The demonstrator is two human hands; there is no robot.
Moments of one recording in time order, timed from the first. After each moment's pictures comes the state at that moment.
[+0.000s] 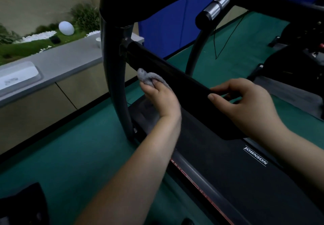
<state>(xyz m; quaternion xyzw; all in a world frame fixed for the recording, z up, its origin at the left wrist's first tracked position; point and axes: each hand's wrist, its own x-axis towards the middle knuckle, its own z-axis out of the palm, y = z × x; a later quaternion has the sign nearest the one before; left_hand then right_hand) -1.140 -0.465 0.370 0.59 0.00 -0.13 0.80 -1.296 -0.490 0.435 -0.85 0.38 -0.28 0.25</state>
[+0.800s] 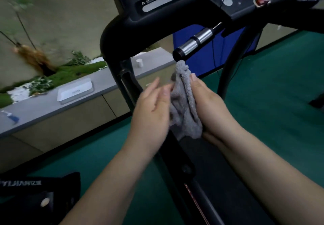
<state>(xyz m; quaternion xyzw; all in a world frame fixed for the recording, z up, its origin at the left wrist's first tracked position) -1.230 -0.468 0.473 0.81 -0.29 -0.01 0.51 -1.279 -0.589 0.458 -0.64 0.15 -0.18 0.73</state>
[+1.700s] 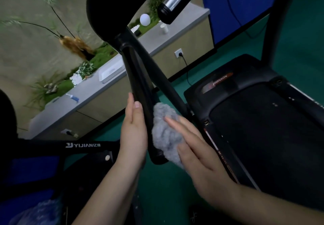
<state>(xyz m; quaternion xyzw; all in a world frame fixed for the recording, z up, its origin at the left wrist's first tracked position) -1.263 -0.469 0.426 0.86 -0.01 -0.04 0.50 -1.360 -0.552 0.353 -0.59 -0.05 -0.19 0.78</state>
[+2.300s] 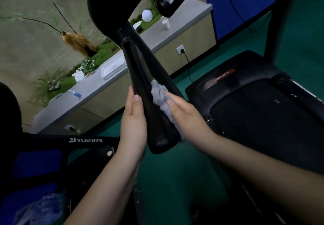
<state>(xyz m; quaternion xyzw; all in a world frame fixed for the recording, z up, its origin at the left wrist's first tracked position) -1.268 -0.471 0.426 0.86 0.00 -0.04 0.51 -1.291 -0.568 0.350 -0.57 0.03 -0.12 0.81</state>
